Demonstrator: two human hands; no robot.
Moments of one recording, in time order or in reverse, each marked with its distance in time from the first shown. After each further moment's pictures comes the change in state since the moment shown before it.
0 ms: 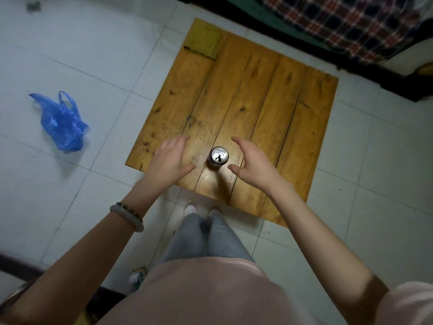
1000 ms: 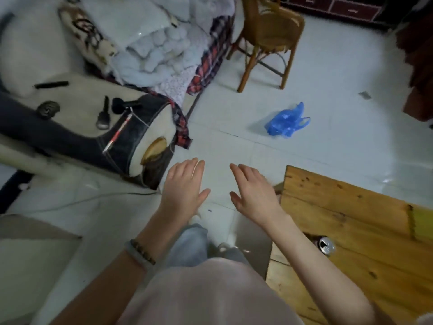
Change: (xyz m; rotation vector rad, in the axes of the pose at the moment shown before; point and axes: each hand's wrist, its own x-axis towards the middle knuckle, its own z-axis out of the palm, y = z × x) left_hand -0.352 0.143 0.072 0.201 0.690 -1.326; right_hand -0.157 -0.161 0.088 -0.636 -0.434 -1.558
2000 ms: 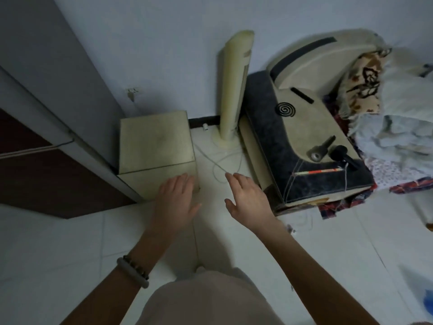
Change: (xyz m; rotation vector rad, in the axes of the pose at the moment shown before) left_hand -0.387 -0.348 -0.059 0.067 0.064 -1.083; right_hand 0.104 -0.521 0.131 -0.009 -0.230 -0.970
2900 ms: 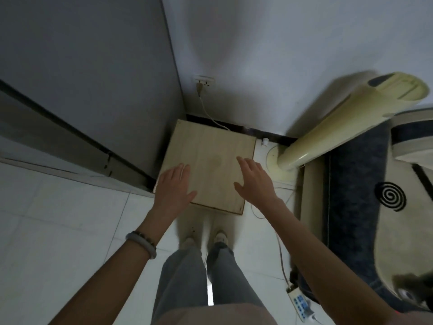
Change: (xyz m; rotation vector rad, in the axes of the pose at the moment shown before) left_hand 0.227 -0.270 0.084 -0.142 -0.188 -0.534; right_hand 0.444 -0.036 0.109 0.023 -0.318 -0.244
